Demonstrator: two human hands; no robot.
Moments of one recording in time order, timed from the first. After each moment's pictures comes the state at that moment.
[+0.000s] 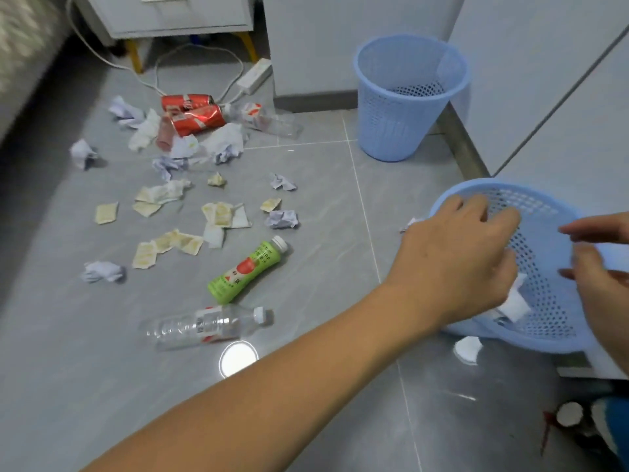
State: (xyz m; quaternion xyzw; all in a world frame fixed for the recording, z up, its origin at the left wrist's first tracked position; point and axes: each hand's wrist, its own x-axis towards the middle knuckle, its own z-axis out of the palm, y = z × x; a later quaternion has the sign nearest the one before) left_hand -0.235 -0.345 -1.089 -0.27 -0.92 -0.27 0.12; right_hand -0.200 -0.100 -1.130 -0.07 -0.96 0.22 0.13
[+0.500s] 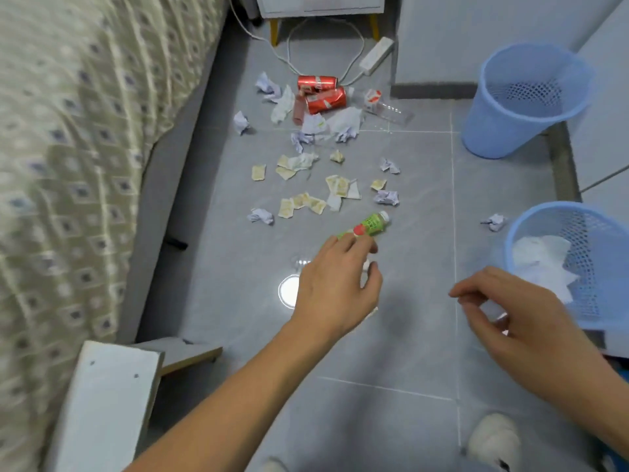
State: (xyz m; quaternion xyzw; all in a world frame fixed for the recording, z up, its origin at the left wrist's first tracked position) left_hand -0.090 -0.597 -0.935 0.05 -0.97 -0.26 0.00; right_hand -0.111 -0.354 -0.902 0.20 -0.92 0.31 -0.14
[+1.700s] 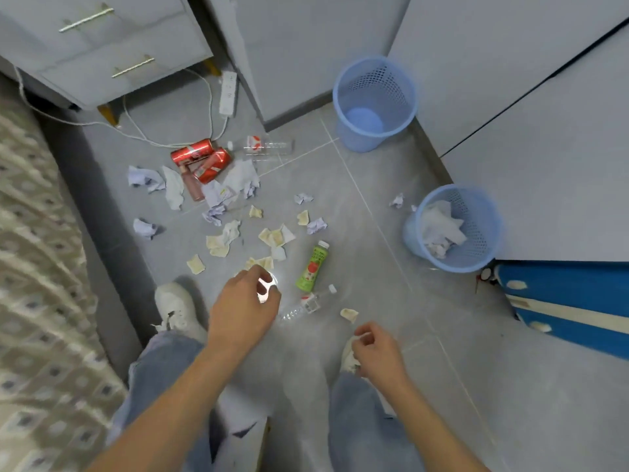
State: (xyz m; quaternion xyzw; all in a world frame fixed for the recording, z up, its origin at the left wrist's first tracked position) left_hand -0.312 -0.740 -0.808 0.04 -0.92 -0.25 -0.28; right_hand -0.149 -0.537 -0.892 -0.45 -0.70 0.47 -0.31
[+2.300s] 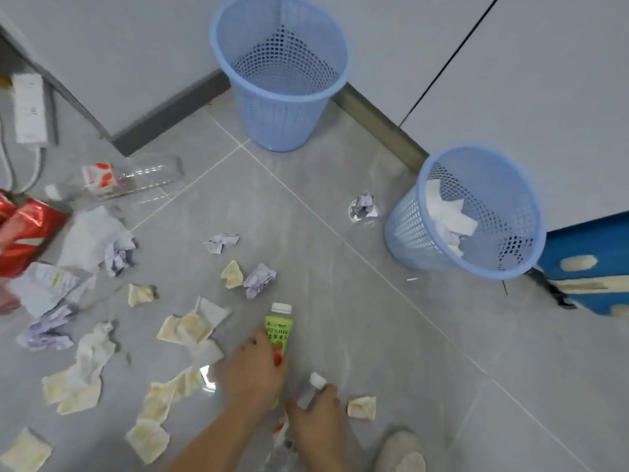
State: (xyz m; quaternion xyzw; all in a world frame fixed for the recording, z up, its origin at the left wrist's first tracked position) left_hand -0.338 -0.668 -1.278 -0.18 -0.90 -0.06 -0.39; right_hand -0.207 -0.625 -1.266 -0.65 -0.63 0.36 -0.24
